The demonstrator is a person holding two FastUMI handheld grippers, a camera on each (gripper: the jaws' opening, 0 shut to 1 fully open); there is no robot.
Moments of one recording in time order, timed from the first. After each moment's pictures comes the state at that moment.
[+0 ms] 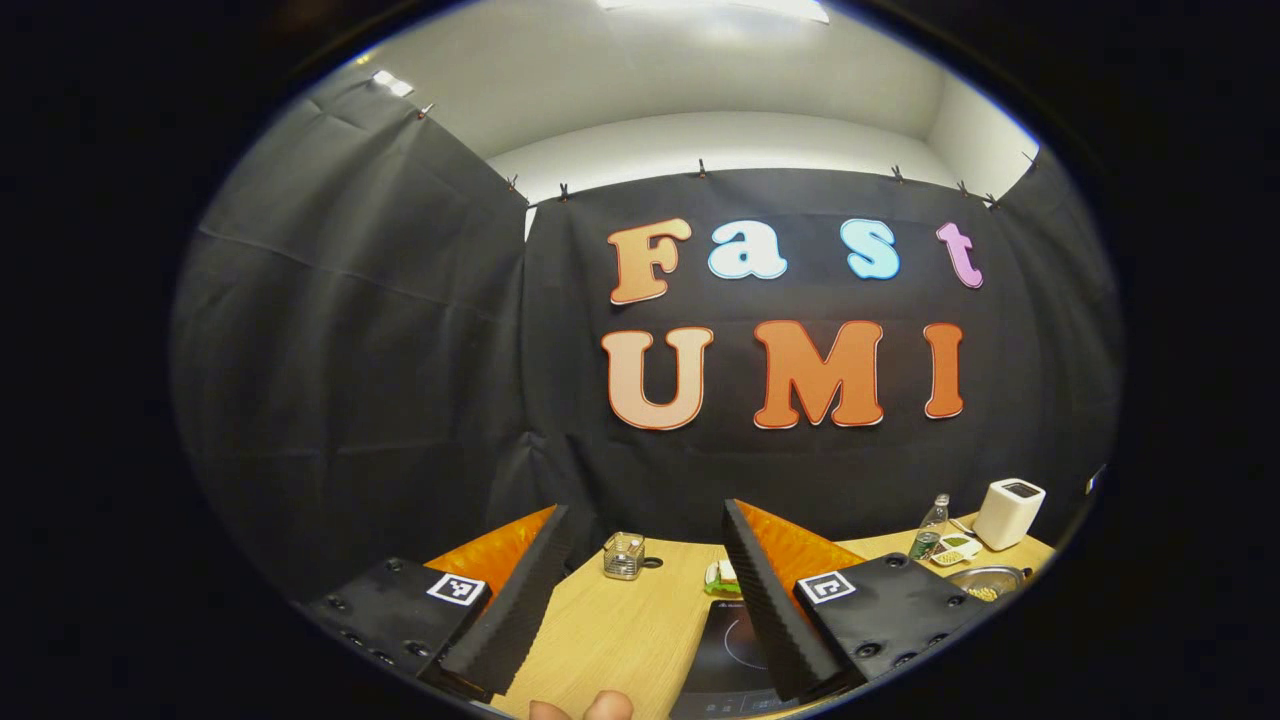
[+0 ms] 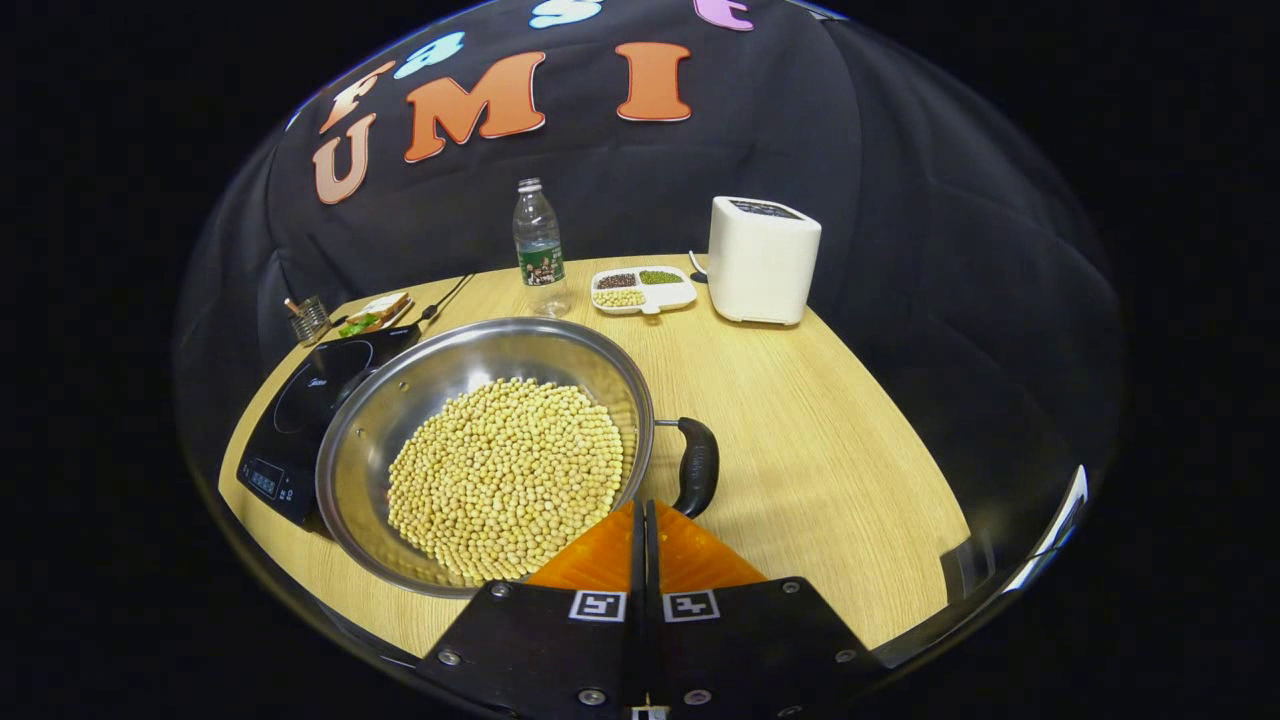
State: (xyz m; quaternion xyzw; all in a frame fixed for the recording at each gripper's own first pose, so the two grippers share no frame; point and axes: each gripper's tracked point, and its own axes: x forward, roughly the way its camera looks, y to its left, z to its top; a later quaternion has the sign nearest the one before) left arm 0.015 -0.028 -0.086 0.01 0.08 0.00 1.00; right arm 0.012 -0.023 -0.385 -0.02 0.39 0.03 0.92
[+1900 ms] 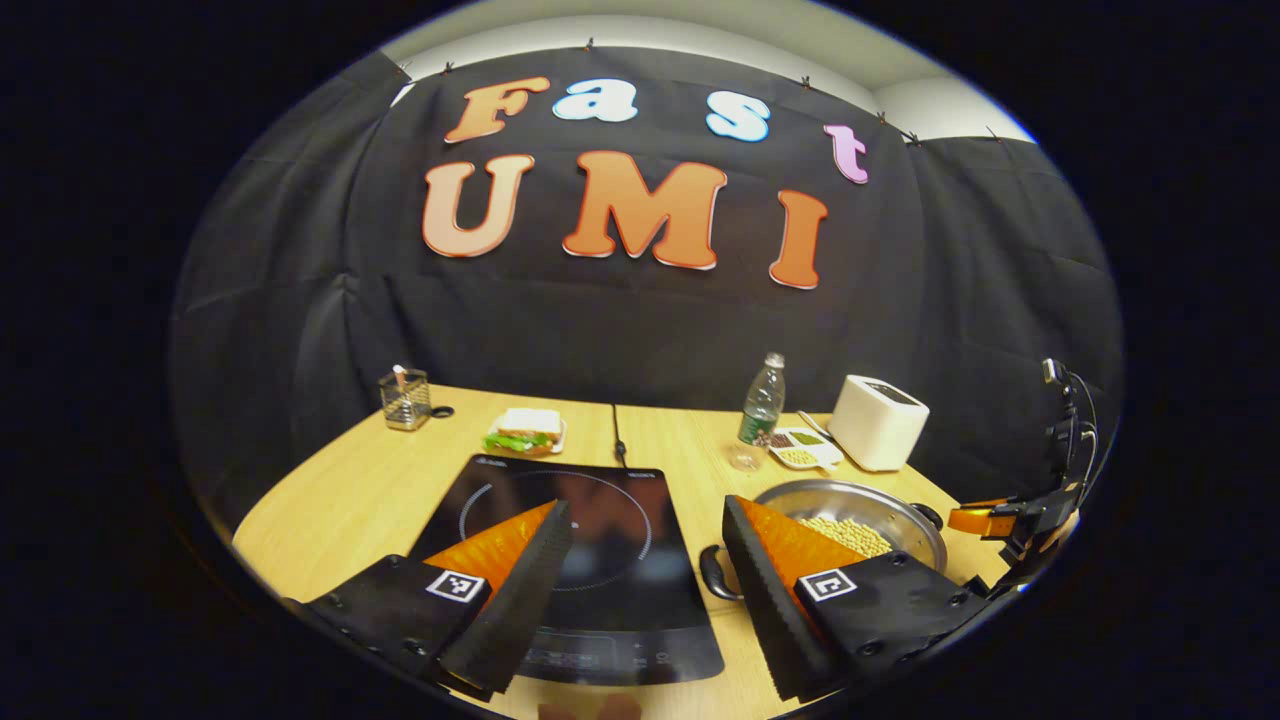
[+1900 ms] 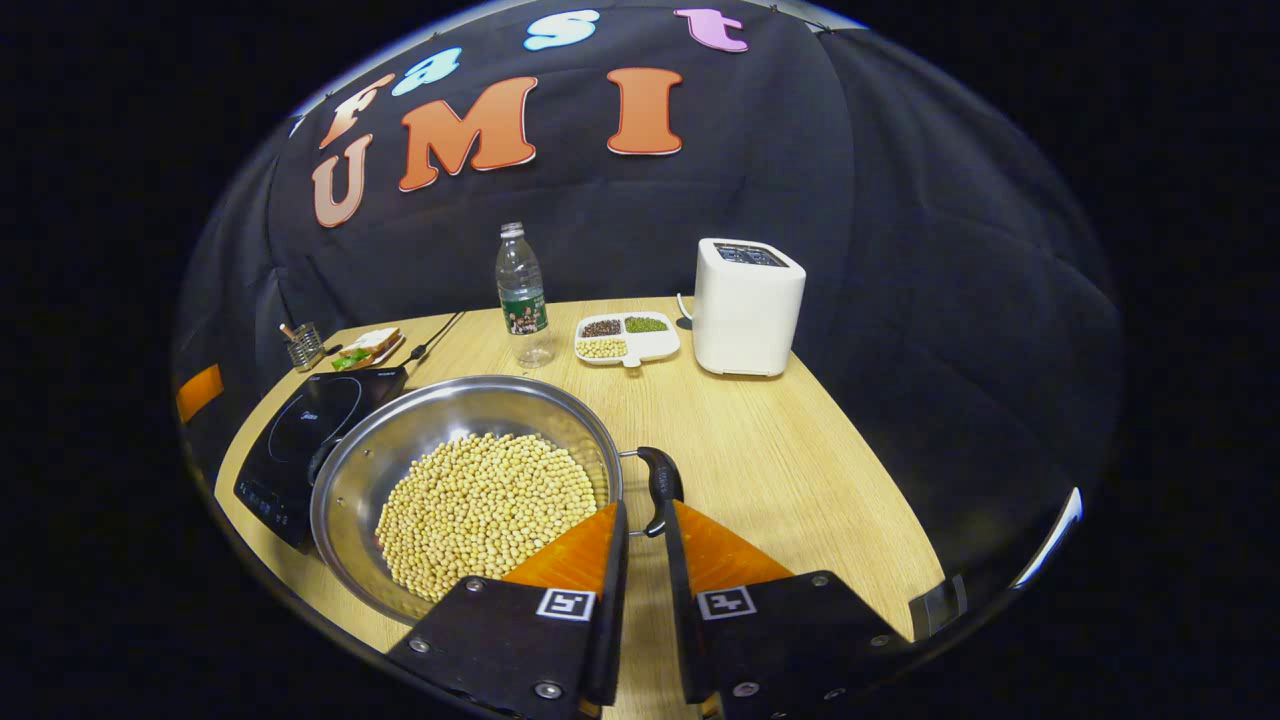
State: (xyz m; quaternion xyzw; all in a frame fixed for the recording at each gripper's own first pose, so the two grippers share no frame) left arm -0.047 -0.285 -0.293 -0.05 0.28 -0.20 0.94; right arm 0.048 -0.040 -0.356 -0.02 0.33 0.03 0.94
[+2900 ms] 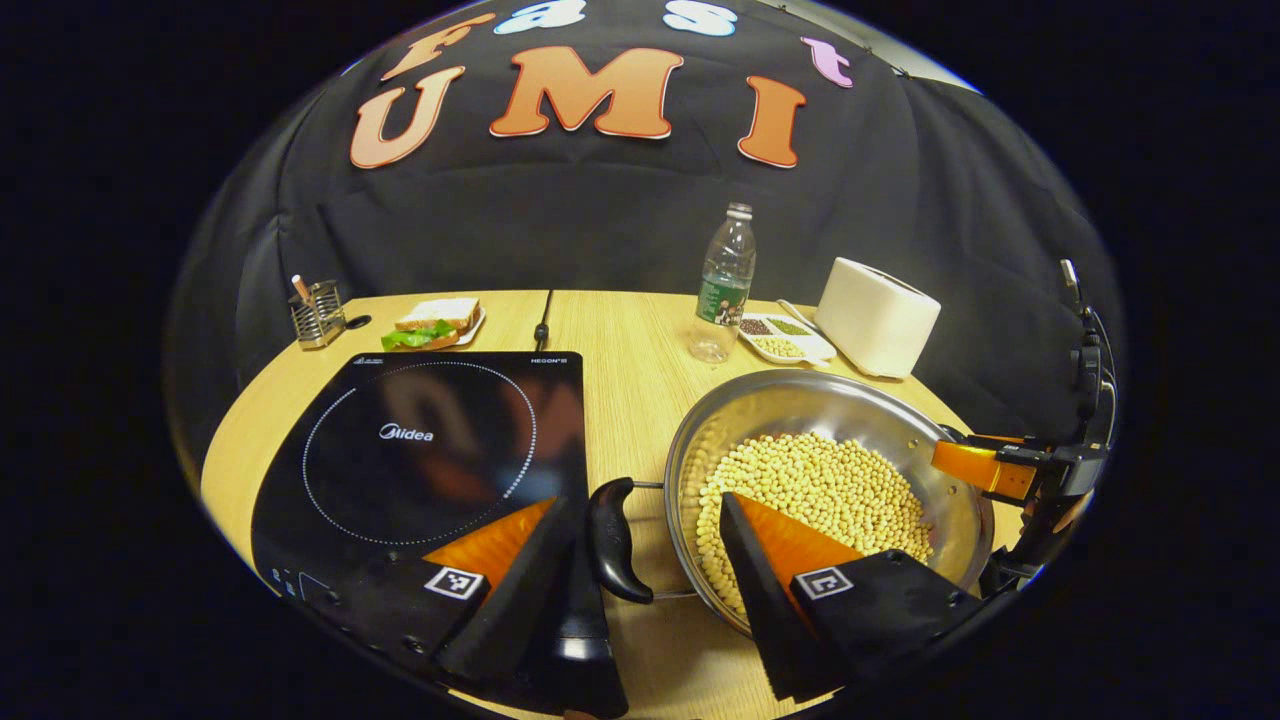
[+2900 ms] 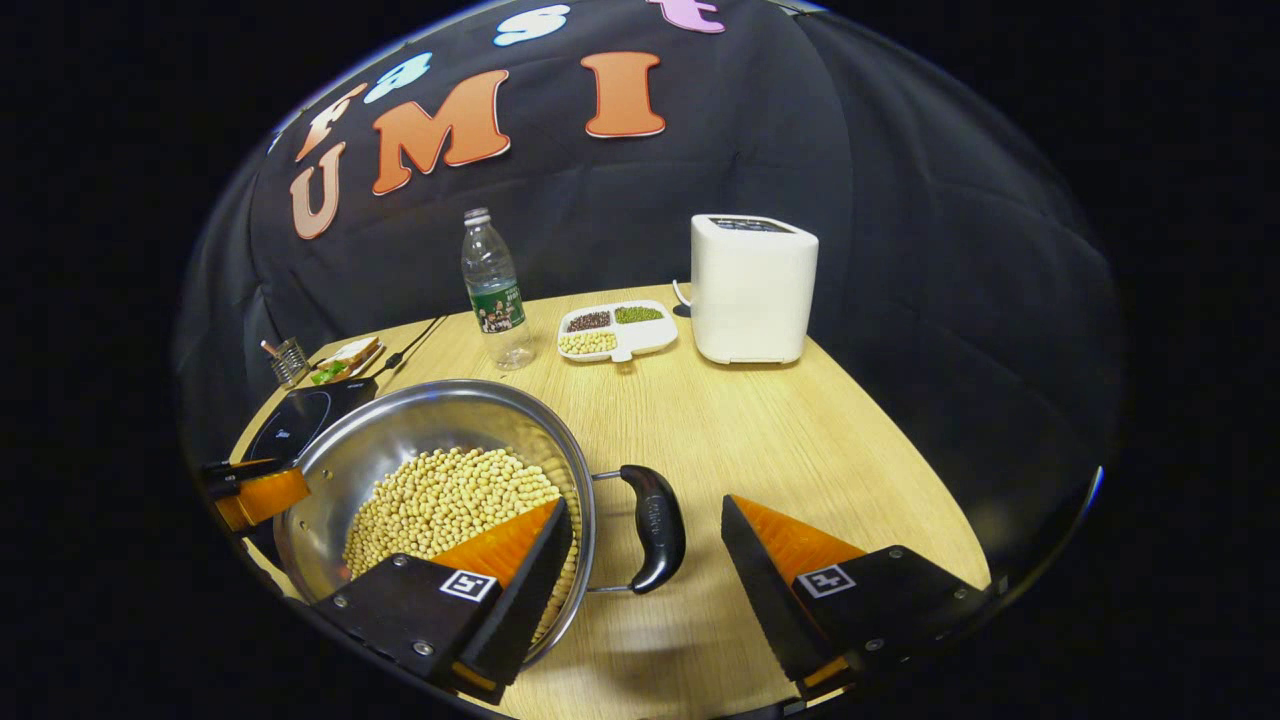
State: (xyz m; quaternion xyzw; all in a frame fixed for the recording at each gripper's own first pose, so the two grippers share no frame) left arm -0.064 -0.370 -0.421 -0.01 0.41 -0.22 0.88; right arm 0.094 -0.042 -0.414 0.02 0.35 0.03 0.94
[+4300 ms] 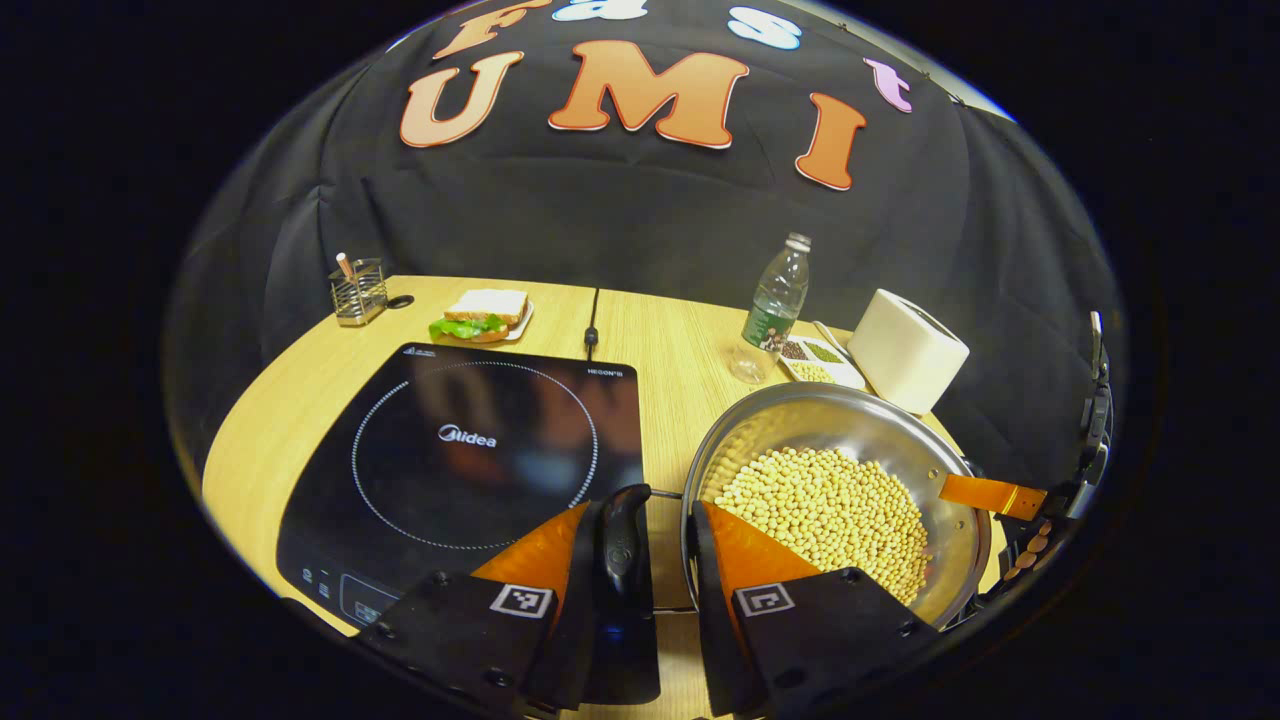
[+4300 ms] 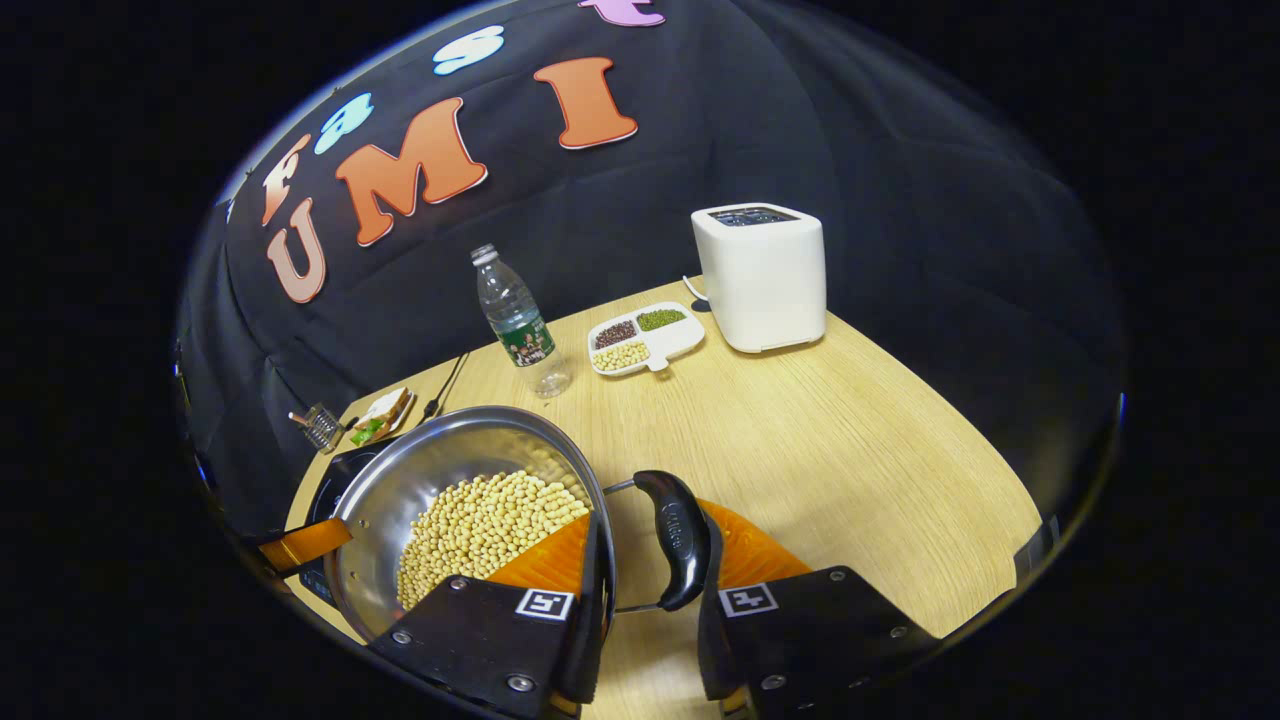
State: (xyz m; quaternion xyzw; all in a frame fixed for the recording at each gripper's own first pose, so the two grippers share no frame) left arm -0.039 -0.331 -0.384 -0.04 0.42 -0.17 0.89; right arm 0.092 0.011 -0.372 0.12 0.36 0.02 0.93
